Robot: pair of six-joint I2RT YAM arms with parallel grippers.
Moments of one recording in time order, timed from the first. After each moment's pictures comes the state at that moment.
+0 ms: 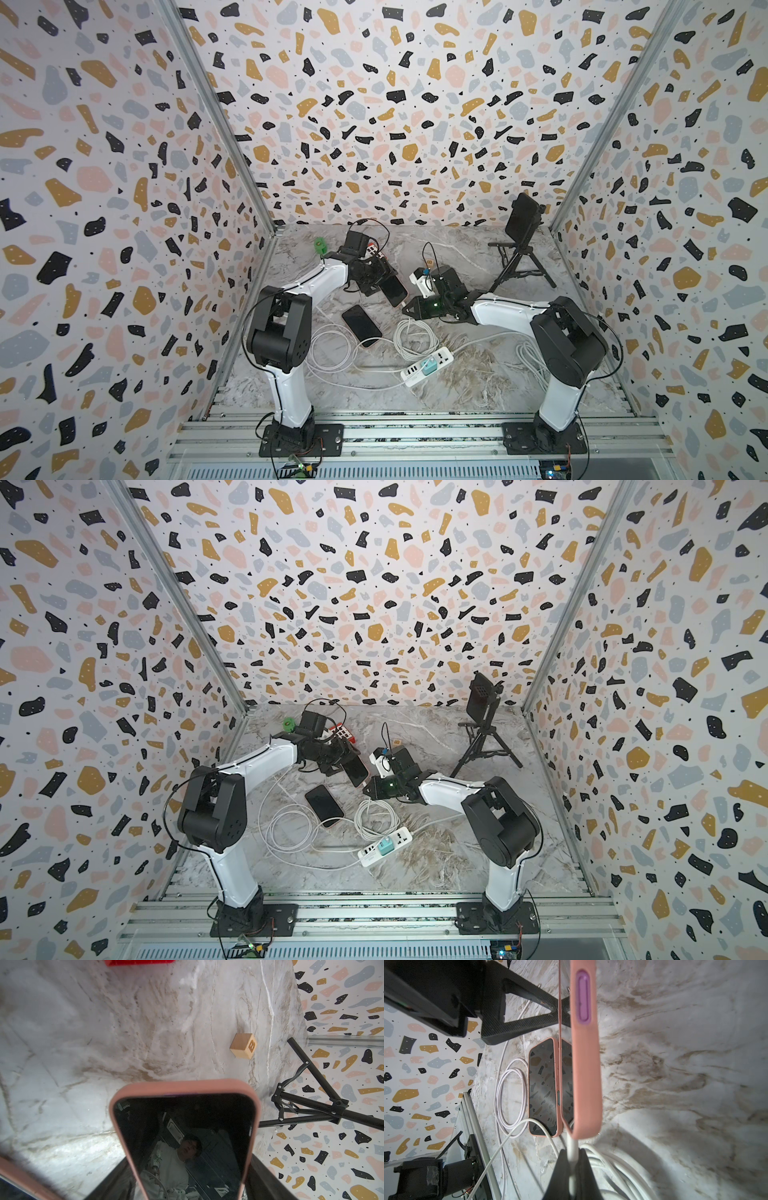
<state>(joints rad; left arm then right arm) -0.31 1.88 1.37 -0.50 0.46 -0.86 0.68 1.82 1.08 -0.01 -0.49 0.49</state>
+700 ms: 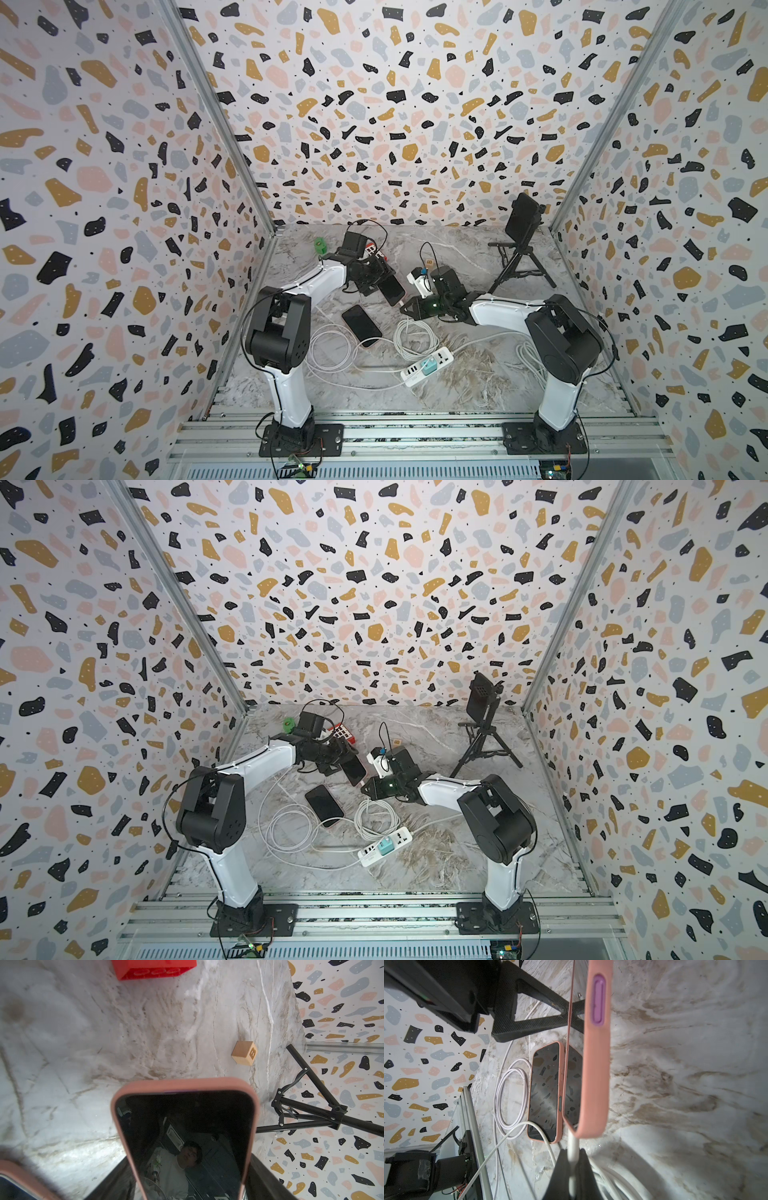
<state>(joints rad) -0.30 1.86 1.35 -0.47 0.44 -0.87 0.68 1.85 1.08 0.06 -0.52 0.43</state>
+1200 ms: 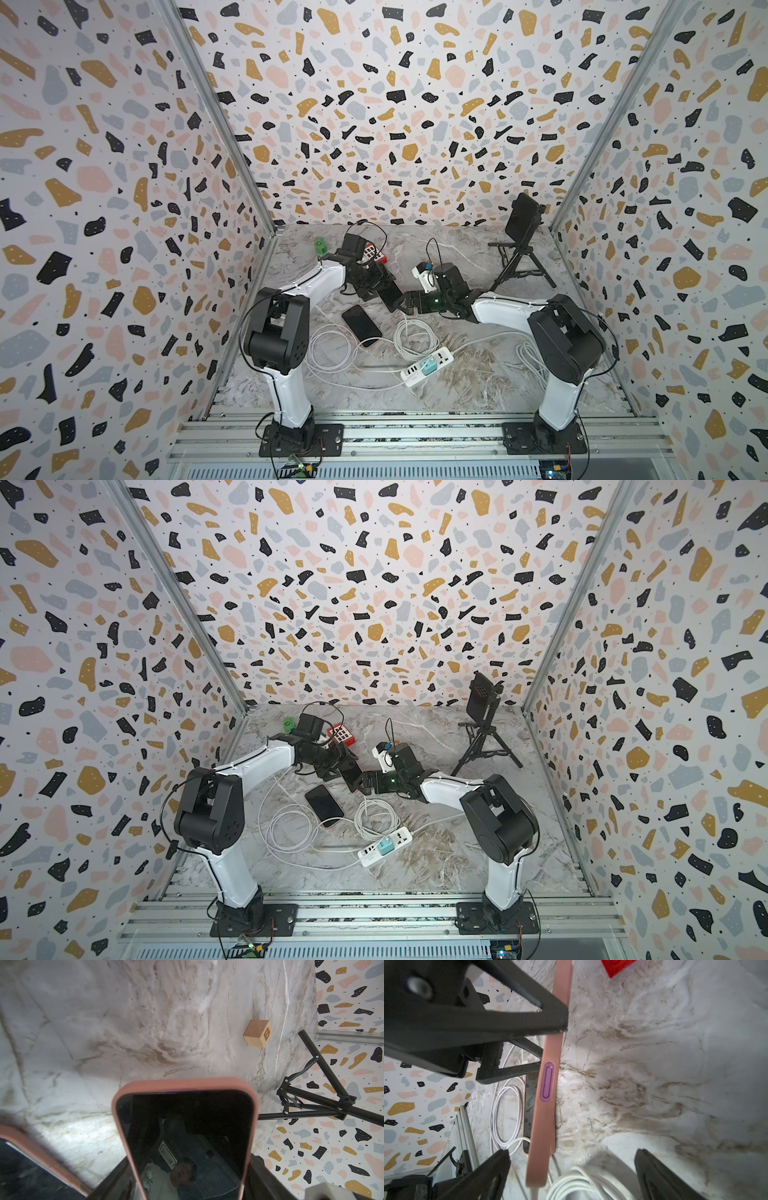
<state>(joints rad) -0.29 1.86 1.35 -0.56 0.49 -0.87 0.67 1.84 1.09 0.08 -0.47 0.52</state>
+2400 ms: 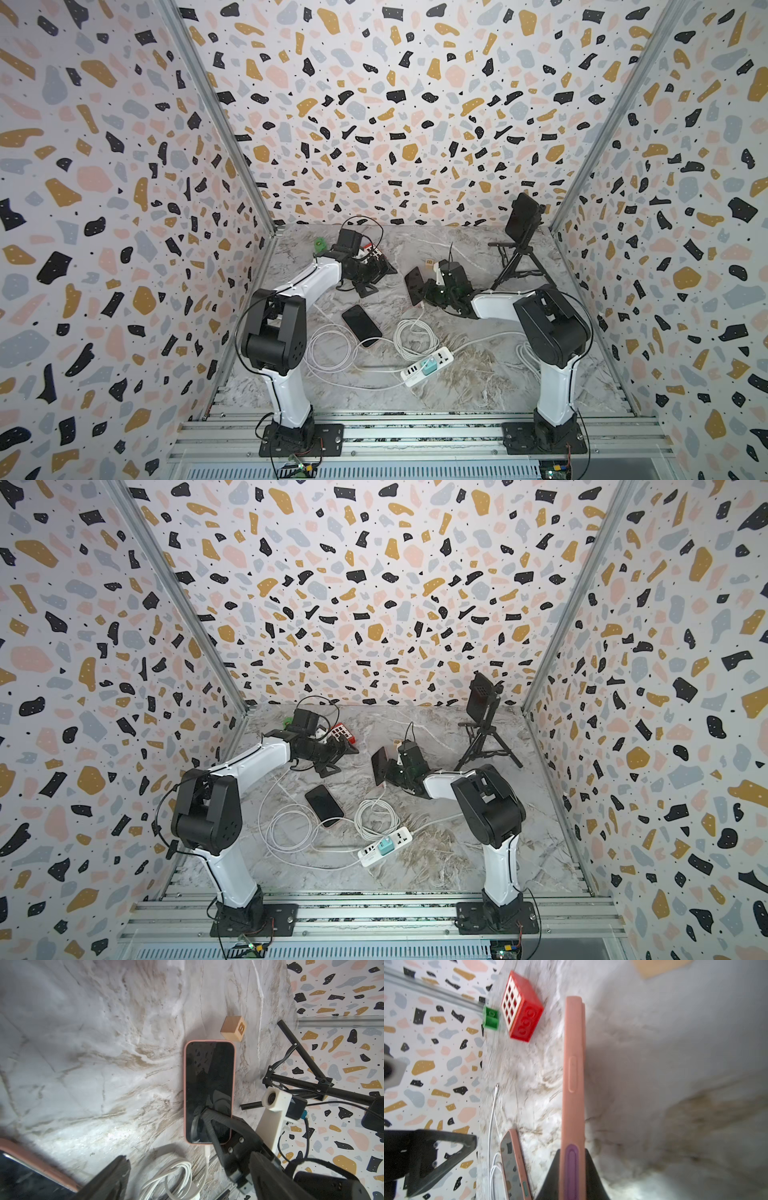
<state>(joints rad) -0.25 1.84 1.38 -0.57 0.56 -0.77 0.54 1.96 1.07 0.26 -0.28 0.89</state>
